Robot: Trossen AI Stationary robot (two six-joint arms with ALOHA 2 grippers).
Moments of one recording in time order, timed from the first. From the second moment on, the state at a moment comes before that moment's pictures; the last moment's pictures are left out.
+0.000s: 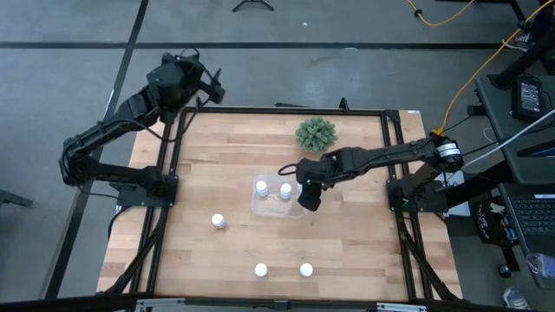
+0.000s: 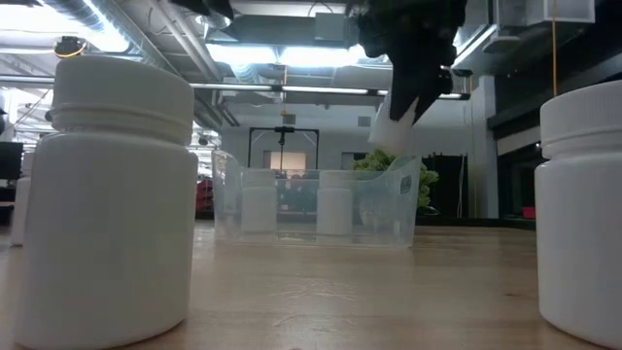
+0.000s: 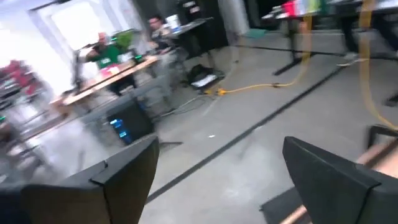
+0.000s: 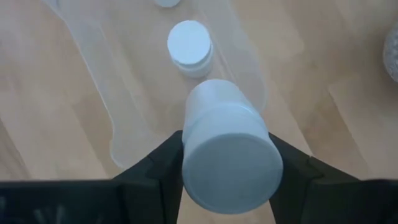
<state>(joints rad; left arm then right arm) 0.52 1.07 1.32 -0.42 -0.68 0.19 0.08 1.65 1.36 -0.92 0.10 0.55</state>
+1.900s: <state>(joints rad) 0.59 1.08 1.32 -0.42 -0.57 0.22 0.12 2.08 1.68 -1.08 -0.04 0.39</state>
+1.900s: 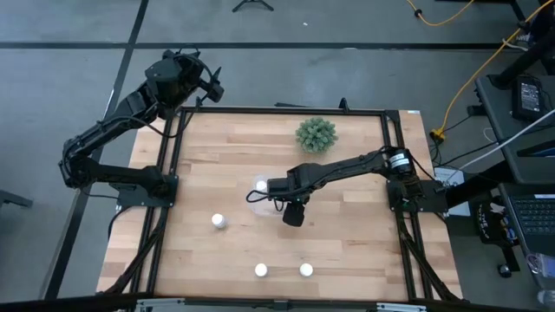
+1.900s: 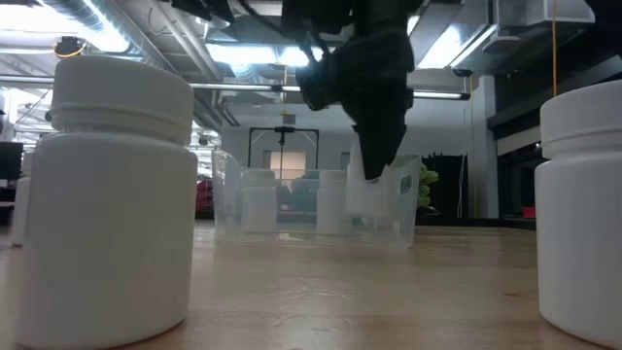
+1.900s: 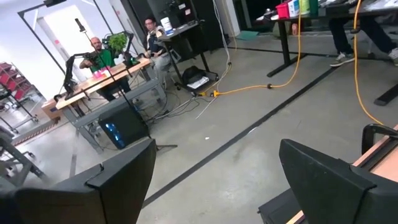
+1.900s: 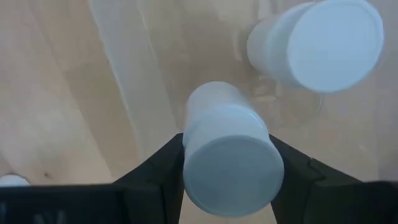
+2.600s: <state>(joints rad) 0.59 1.07 1.32 -0.42 -0.54 0.22 0.09 2.11 1.68 -1.07 -0.04 0.44</state>
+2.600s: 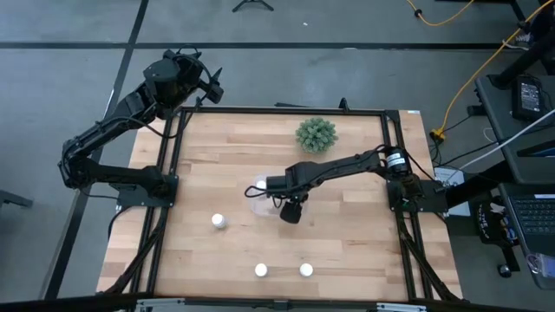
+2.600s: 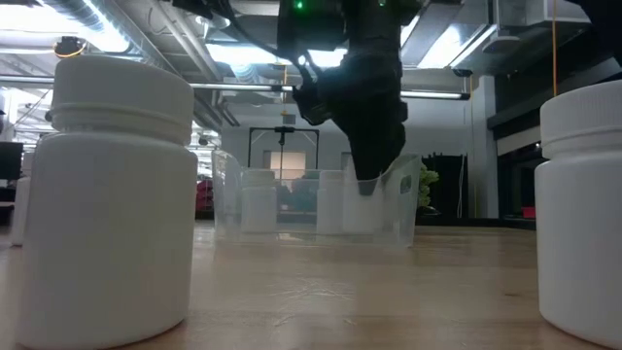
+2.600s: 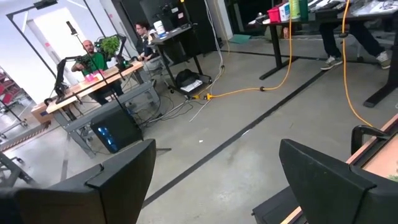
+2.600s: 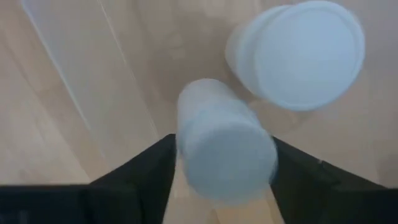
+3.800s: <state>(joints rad) 0.59 1.06 1.32 -0.67 -0.50 0.26 0.08 1.90 2.01 -1.56 0.49 0.45</state>
